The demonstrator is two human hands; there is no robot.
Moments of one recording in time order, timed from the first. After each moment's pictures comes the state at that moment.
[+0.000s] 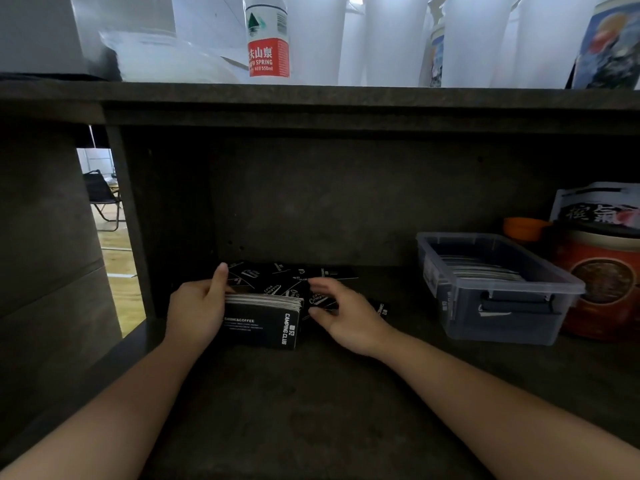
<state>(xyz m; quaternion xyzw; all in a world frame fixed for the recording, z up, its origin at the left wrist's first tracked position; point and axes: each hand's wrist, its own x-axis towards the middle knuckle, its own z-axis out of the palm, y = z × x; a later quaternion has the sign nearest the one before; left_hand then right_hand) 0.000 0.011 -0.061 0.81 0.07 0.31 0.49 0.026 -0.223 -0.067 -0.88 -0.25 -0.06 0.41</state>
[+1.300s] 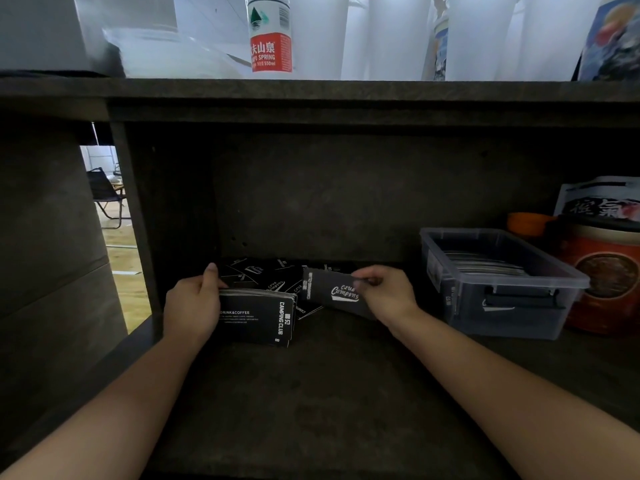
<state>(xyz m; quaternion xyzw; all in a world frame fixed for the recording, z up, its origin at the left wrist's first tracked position) 0.005 0.023 -0.065 0.81 0.11 0.32 0.48 0.041 -0.246 -0.053 -0.83 -0.01 -0.15 0.53</state>
